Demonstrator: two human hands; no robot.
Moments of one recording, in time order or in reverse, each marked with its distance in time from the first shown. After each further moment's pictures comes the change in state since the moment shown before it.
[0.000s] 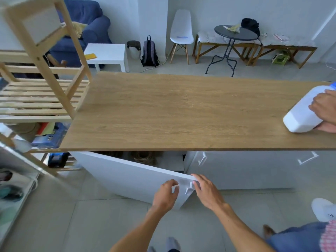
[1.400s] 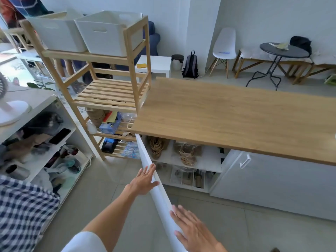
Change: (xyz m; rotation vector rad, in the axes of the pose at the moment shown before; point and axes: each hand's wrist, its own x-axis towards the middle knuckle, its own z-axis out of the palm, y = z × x) left_hand -0.108 -0.177 -0.208 0.515 -0.131 -0.034; right_hand -0.164 -0.162 0.141 -0.268 -0.310 -0.707
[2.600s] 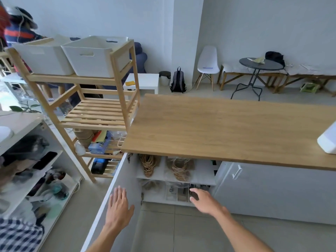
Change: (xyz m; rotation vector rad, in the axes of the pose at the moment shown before) left_hand -0.028 -0.030 0.014 0.075 0.285 -0.320; right_hand 0.063 0.095 -0.108 0.385 -0.026 0.651
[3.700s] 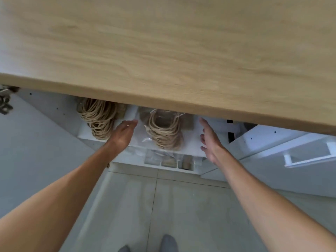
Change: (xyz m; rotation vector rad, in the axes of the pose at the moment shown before) left_hand 0.321 0.150 0.194 -0.907 -0.171 -0.224; right_hand 0.363 0.158 0.038 1.080 0.156 0.388
